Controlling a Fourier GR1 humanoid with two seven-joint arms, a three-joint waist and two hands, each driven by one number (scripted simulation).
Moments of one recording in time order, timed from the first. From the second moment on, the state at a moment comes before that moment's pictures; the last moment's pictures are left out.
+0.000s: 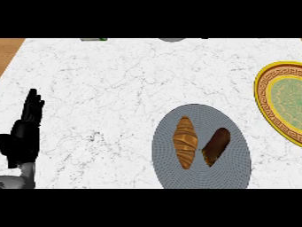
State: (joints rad) left arm -0.05 0.37 -0.11 -1.43 0.19 0.39 -0.12; right arm -0.17 -0.53 -0.05 -1.37 -0.39 -0.24 -0.06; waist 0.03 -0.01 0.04
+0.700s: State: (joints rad) left arm 0.01 0.31 -0.20 -1.41 0.28 0.27 0.07; right arm -0.05 -0.71 0.00 -1.57 0.11 -0.75 0.22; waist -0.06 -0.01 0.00
